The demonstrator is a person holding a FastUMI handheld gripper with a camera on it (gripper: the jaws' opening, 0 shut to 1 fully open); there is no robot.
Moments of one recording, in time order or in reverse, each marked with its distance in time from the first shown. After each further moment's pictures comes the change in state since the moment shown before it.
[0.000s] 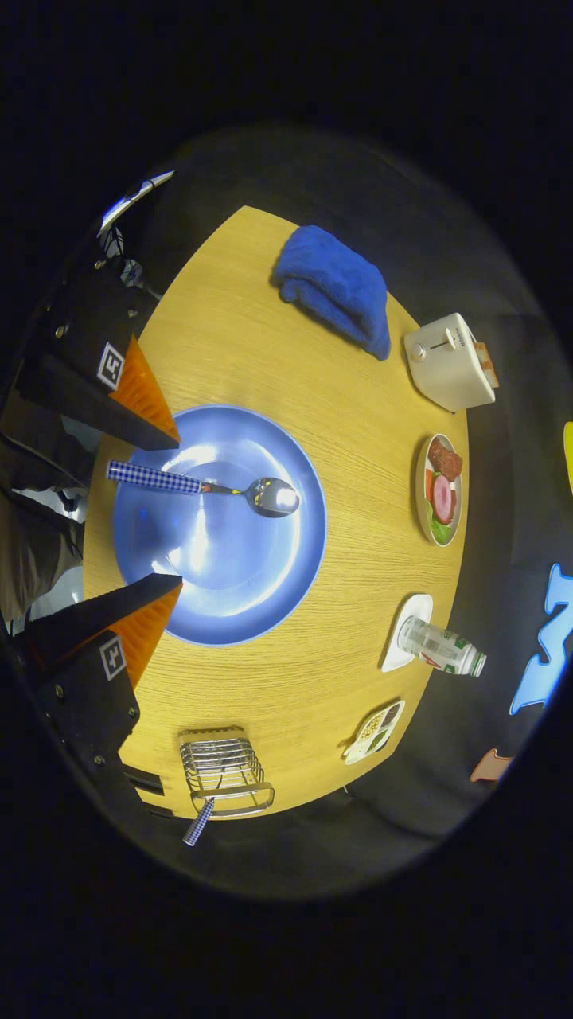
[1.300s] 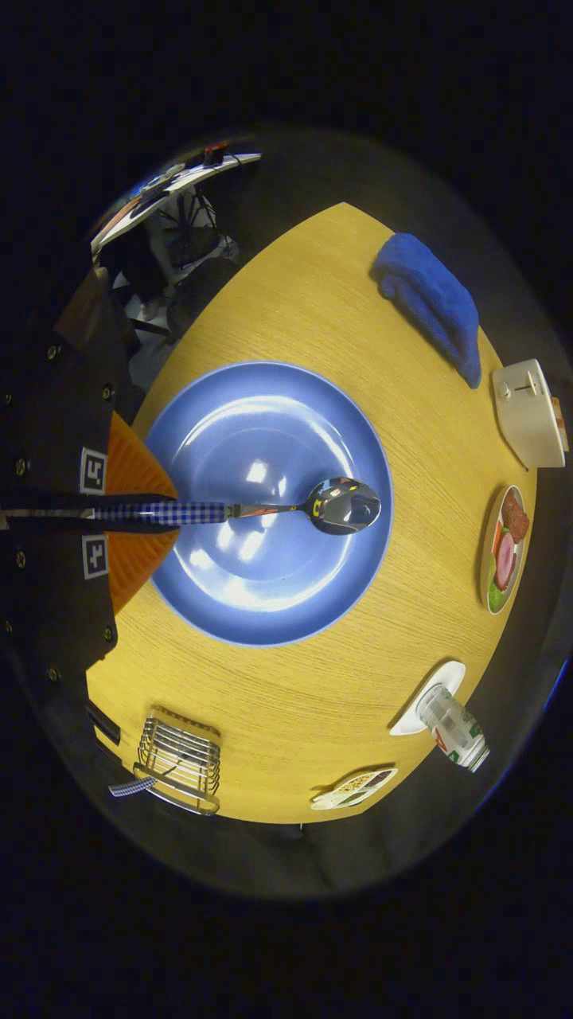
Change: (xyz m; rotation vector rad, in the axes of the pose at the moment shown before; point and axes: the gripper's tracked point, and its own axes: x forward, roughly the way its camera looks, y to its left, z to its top) arm -0.005 -0.045 -0.023 -0.286 0.282 0.045
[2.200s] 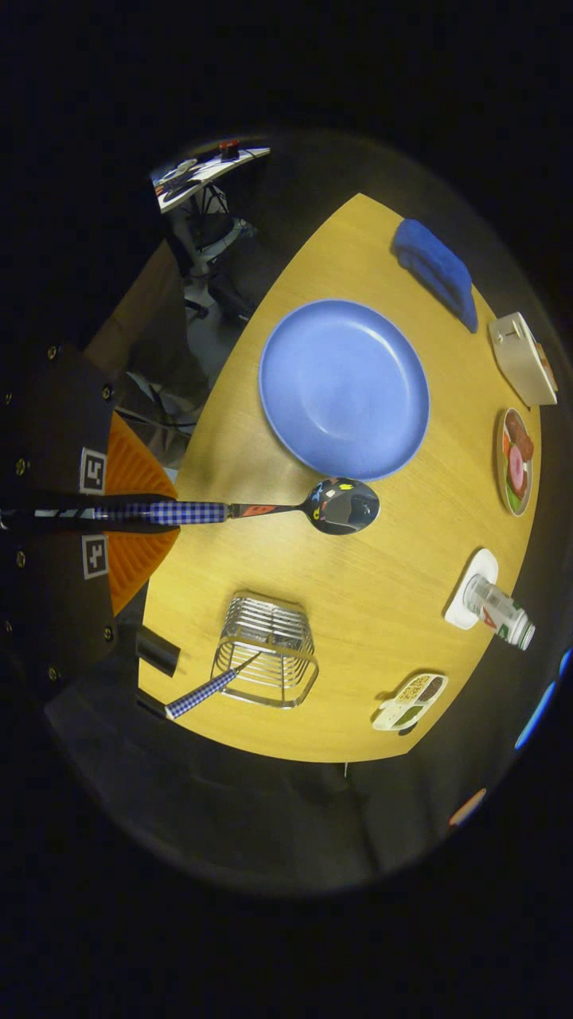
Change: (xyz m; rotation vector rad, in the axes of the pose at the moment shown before) arm -0.080 -0.114 -0.090 0.077 0.116 -0.101
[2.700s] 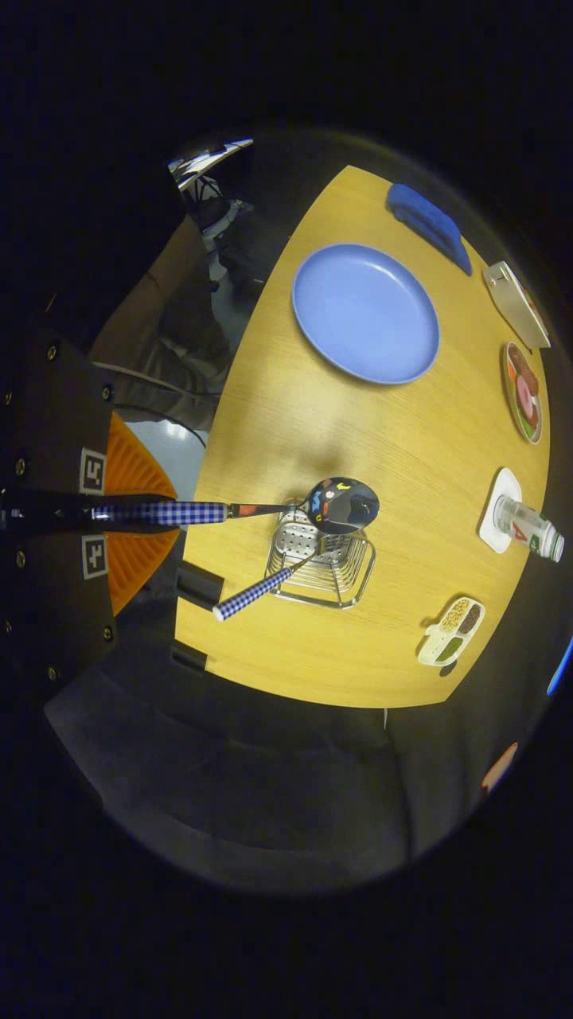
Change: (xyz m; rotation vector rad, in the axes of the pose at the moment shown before) arm -0.022 -0.084 -0.036 0.059 0.130 -0.119
